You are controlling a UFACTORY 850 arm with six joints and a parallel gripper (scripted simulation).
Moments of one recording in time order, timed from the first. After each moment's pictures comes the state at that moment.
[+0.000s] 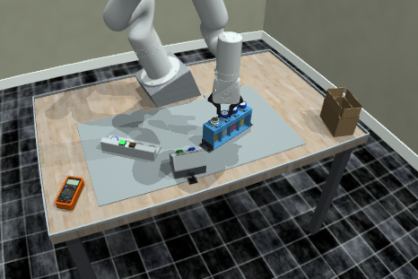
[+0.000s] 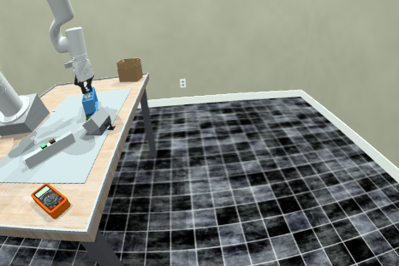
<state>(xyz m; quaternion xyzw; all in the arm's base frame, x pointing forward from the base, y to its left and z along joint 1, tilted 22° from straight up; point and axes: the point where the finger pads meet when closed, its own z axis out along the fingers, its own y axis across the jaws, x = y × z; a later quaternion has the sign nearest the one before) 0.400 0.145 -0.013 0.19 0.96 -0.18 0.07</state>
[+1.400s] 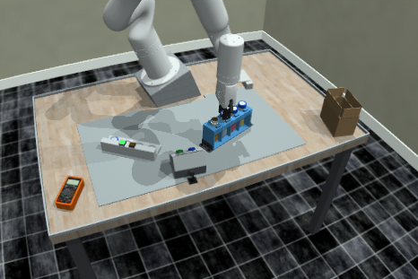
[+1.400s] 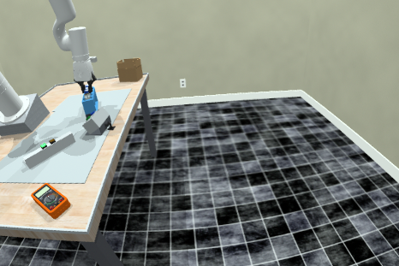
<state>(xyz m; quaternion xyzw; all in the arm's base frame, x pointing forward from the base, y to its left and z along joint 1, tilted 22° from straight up) 0.401 0.145 -0.013 0.72 0.67 -0.13 0.13</state>
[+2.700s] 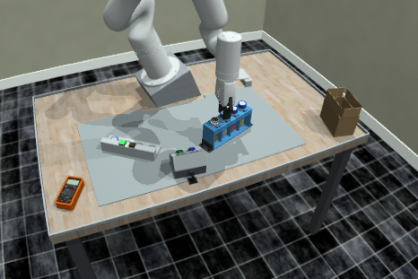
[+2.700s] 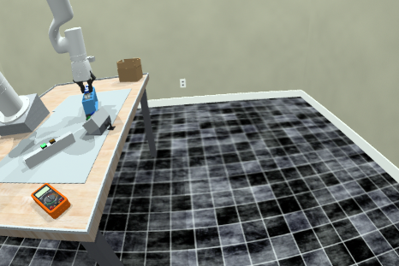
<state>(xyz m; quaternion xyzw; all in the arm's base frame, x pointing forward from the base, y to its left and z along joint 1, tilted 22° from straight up) 0.400 0.145 -0.013 0.72 0.67 -0.10 0.16</state>
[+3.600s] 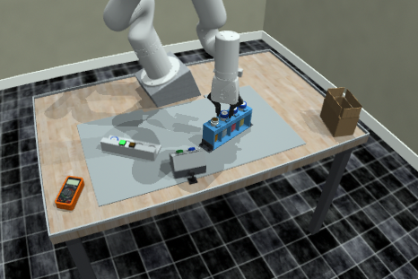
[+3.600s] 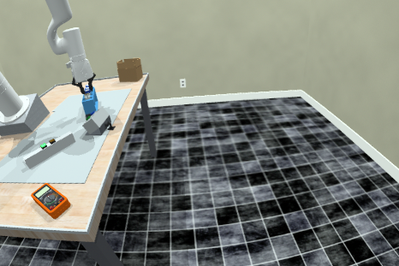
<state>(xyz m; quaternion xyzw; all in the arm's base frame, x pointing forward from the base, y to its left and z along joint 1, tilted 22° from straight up) 0.400 0.145 -0.013 0.32 0.93 -0.16 0.11</state>
